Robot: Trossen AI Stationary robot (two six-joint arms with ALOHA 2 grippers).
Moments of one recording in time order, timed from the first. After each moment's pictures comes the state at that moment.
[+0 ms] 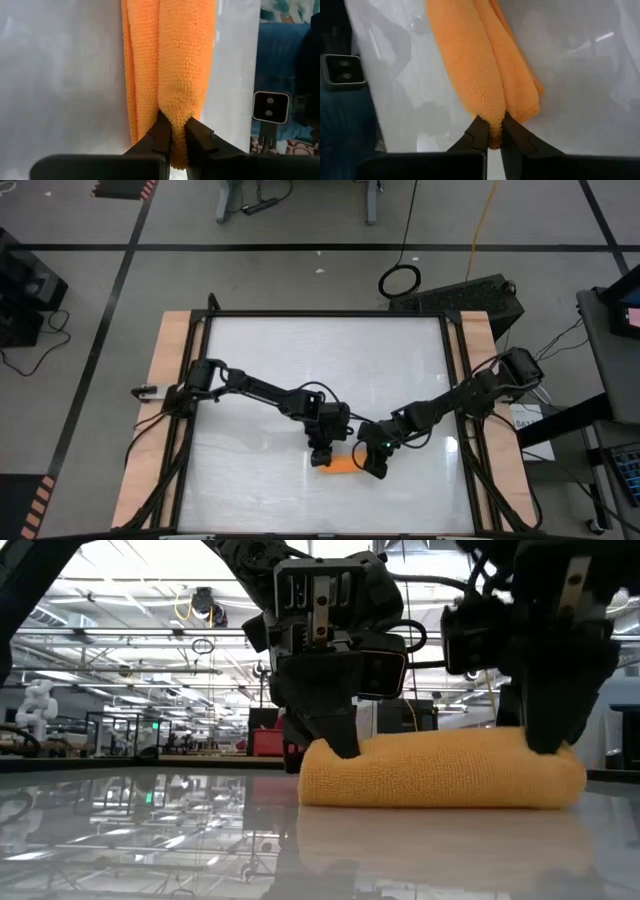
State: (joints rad) left arm -0.12 2.15 1.44 -0.41 0.69 -0.39; right arm 0.36 1.62 0.79 -0.20 -0.22 0.89
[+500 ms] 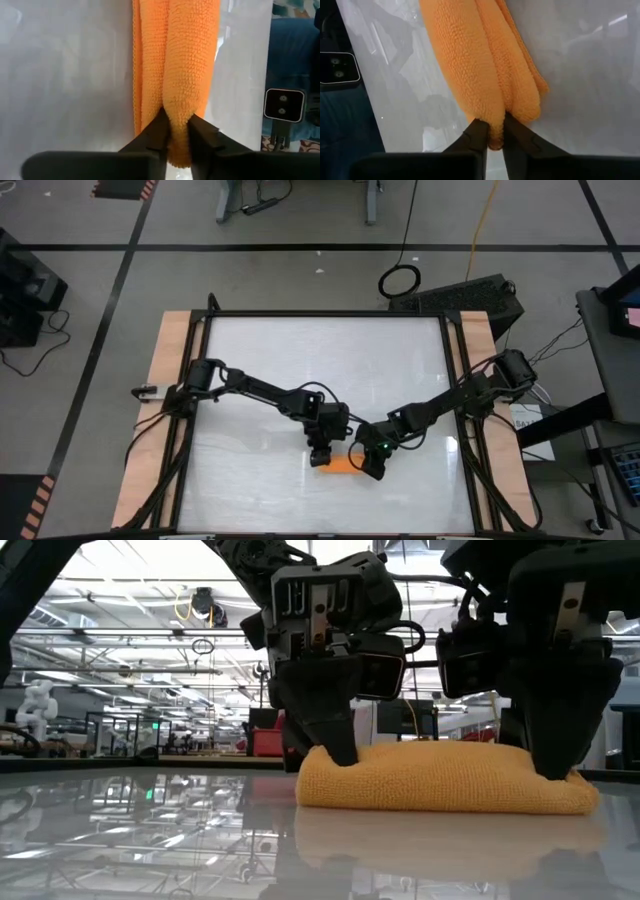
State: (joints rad) left arm -0.12 2.15 1.44 -0.43 0.63 -0.36; right arm 0.35 1.71 0.78 -0.16 -0.27 0.90
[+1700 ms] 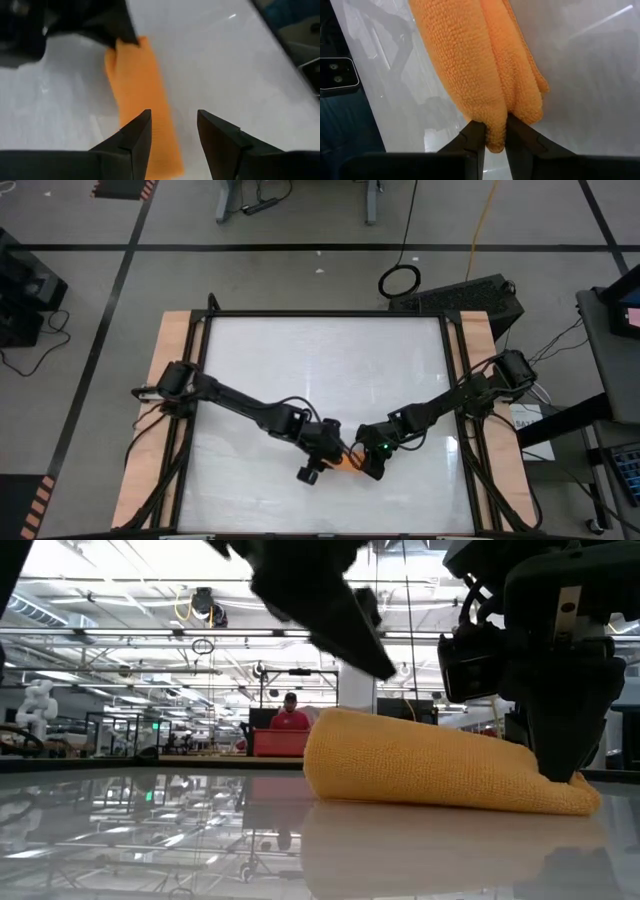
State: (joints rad) left arm -0.28 1.97 1.43 -0.37 0.16 0.09; right arm 0.35 1.71 0.77 -0.13 -0.27 0.95
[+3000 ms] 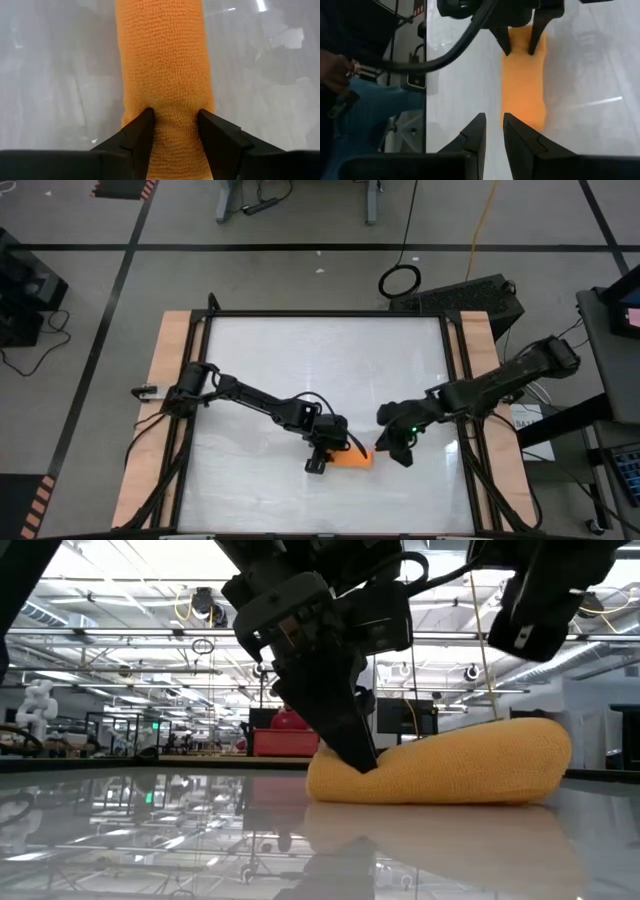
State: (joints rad) left arm -0.20 2.10 1.43 -0.38 0.26 -0.01; right arm 0.34 1.22 0.77 -0.31 -0.16 0.71
